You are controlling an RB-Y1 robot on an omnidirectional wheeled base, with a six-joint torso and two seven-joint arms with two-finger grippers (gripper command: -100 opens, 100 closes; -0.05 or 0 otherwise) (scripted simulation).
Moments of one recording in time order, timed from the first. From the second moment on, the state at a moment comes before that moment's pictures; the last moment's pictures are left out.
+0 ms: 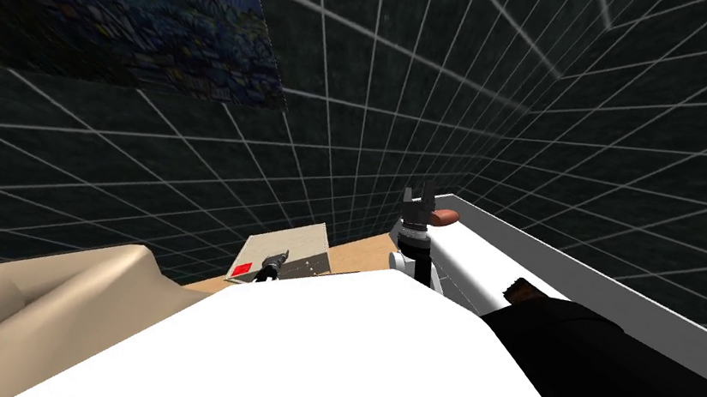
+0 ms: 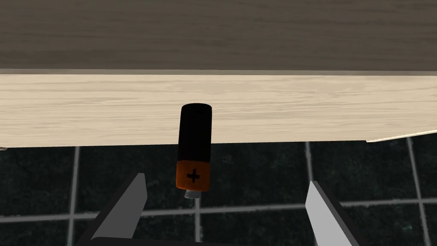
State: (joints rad) left arm -0.13 0.09 0.62 -0.52 -0.61 -0.34 -1.20; right arm 0.50 0.05 -0.02 -2.36 0.10 -0.55 -0.02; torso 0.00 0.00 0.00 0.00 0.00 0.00
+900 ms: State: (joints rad) left arm -0.18 0.08 0.86 -0.43 -0.52 -0.37 -1.37; right arm 0.50 0.05 -0.02 -2.36 0.10 -0.55 -0.02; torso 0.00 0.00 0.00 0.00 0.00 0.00
